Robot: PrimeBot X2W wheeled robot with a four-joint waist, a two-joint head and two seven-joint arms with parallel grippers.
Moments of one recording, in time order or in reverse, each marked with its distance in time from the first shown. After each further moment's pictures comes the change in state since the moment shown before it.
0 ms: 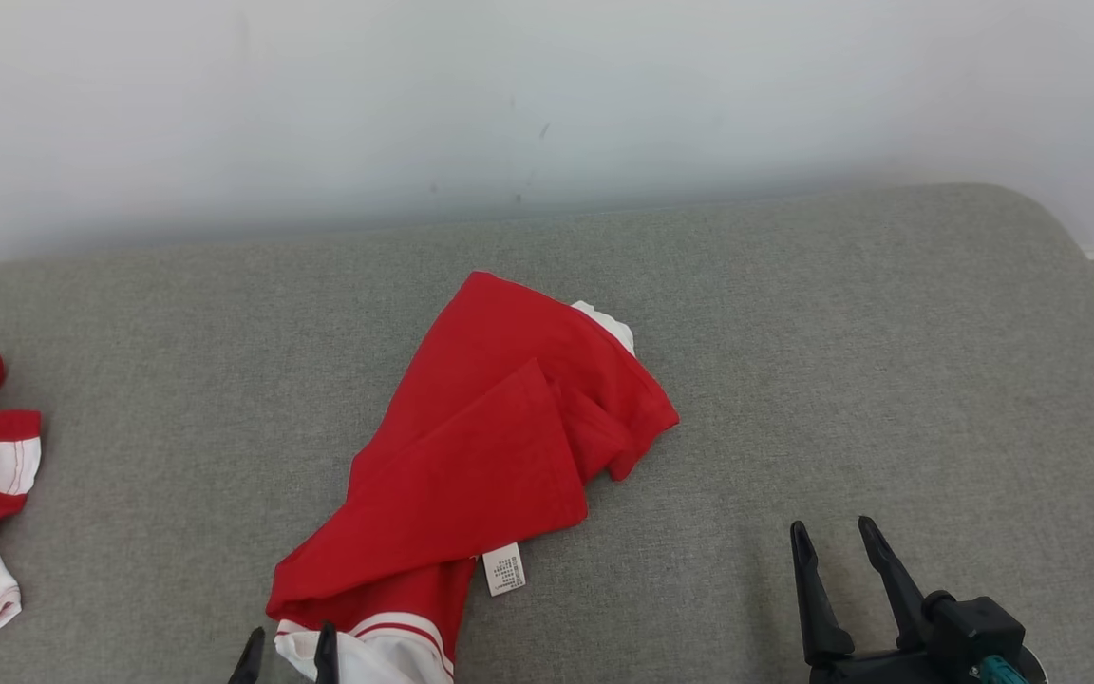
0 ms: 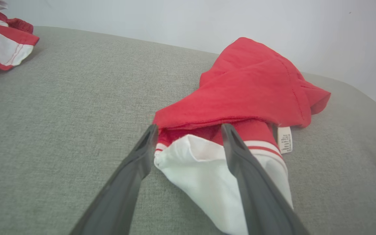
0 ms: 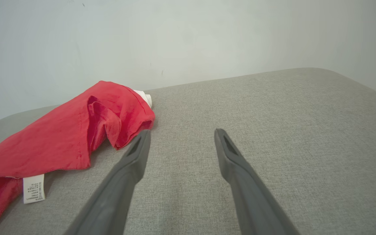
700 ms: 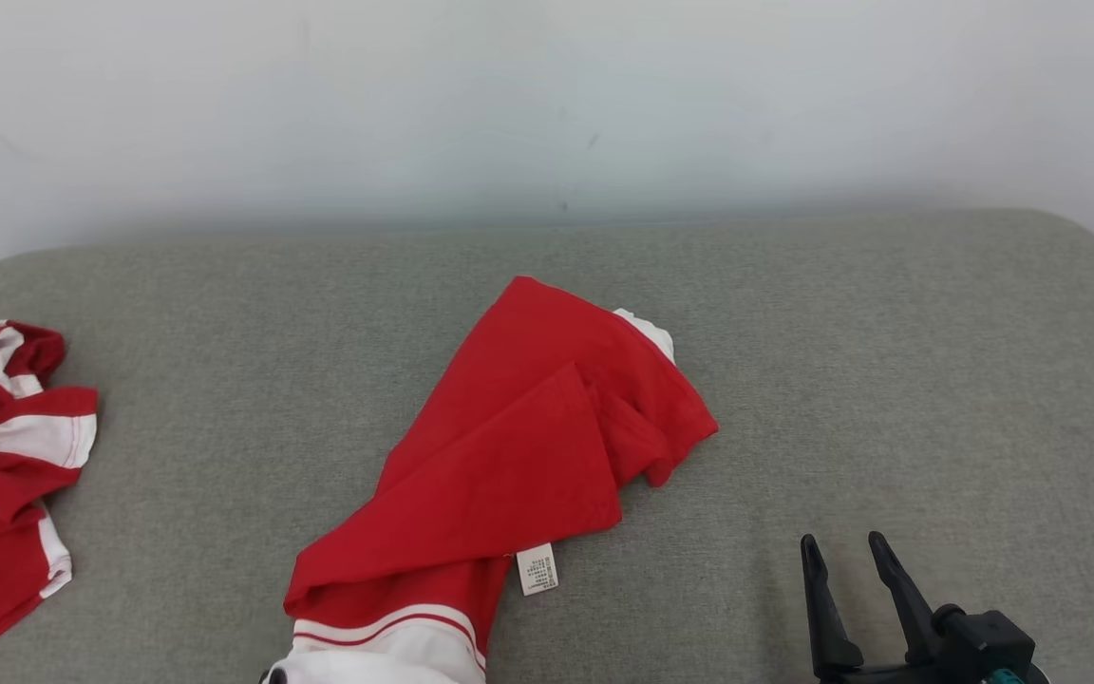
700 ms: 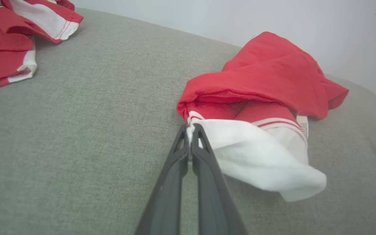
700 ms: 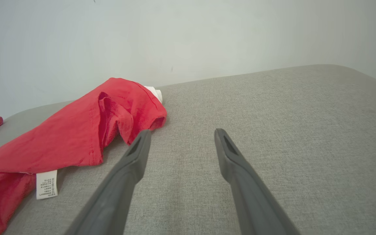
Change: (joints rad) left arm 0.074 0.023 0.015 -0.054 -0.054 0.002 0.051; right arm 0.024 0.000 -0.014 0.000 0.012 0.000 0.000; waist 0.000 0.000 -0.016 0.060
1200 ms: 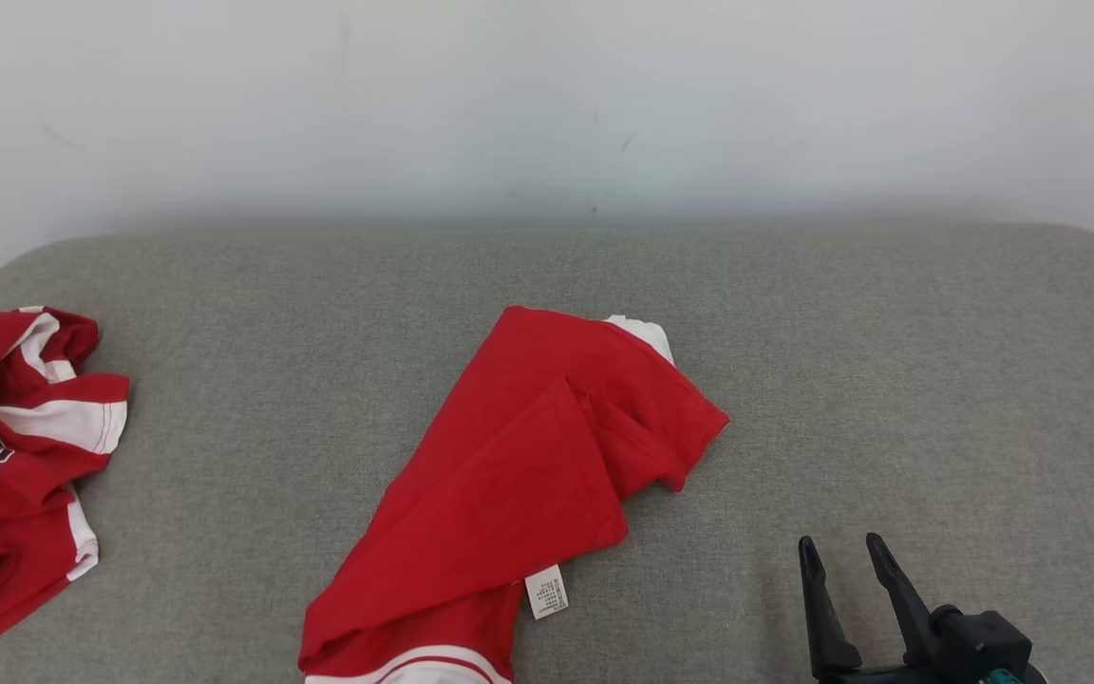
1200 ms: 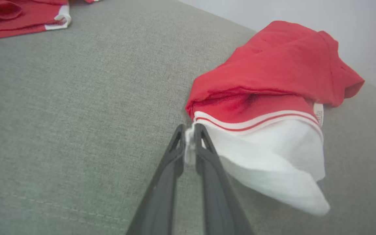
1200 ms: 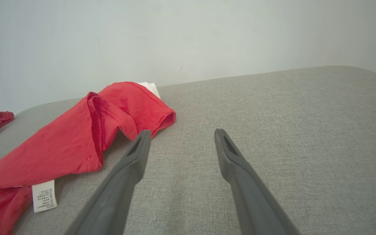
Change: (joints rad) left arm 0.087 -0.025 -0.002 0.043 -0.035 0.001 -0.023; right arm -0.001 0.000 0.002 0.006 -0.002 0.000 0.000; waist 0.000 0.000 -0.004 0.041
